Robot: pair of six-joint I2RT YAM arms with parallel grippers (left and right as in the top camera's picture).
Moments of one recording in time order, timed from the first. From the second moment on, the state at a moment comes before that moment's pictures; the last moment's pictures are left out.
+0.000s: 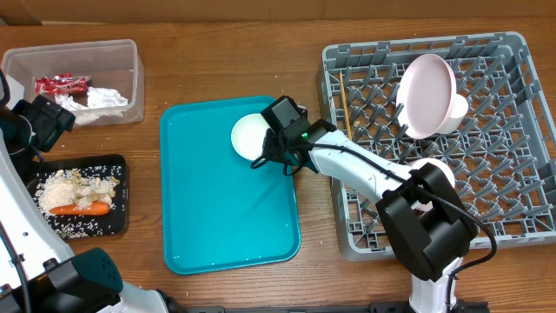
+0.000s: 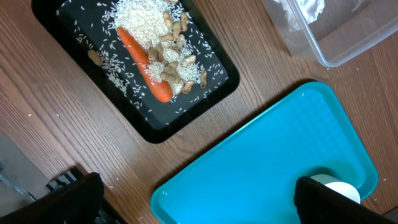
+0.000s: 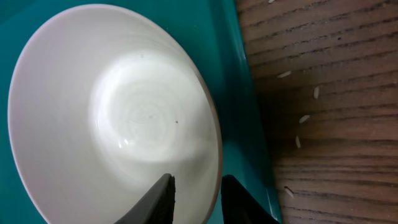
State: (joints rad) left arm 0.52 1.72 2.05 -1.69 0.00 -0.55; right arm 0.66 2.01 1.38 -0.49 -0.02 0.83
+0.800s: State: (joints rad) left arm 0.52 1.72 2.05 -1.69 0.00 -0.55; right arm 0.66 2.01 1.39 -0.54 -0.02 0.83
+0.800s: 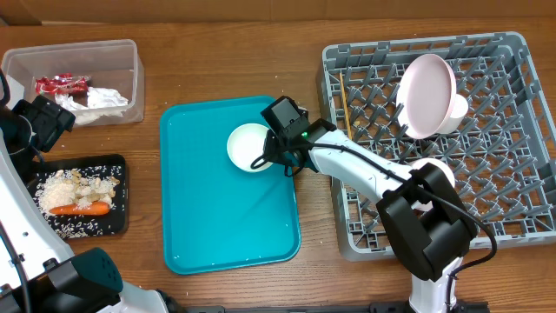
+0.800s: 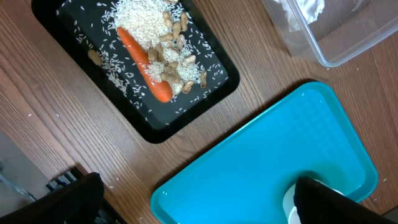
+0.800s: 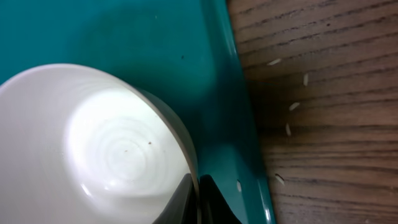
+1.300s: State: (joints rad) left arm 0.52 1.72 2.05 -1.69 0.00 -0.55; right arm 0.66 1.81 1.51 -0.88 0.08 0.83
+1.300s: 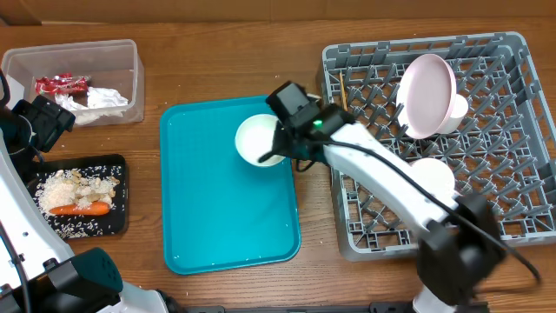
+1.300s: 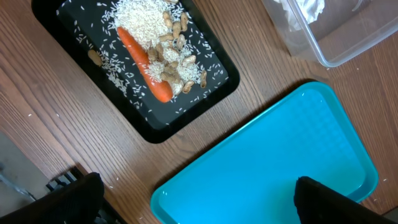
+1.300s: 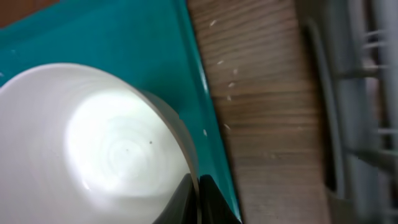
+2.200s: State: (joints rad) left arm 0.52 1.72 2.05 -1.69 0.00 -0.55; right arm 0.50 1.06 1.53 -1.64 0.67 1.14
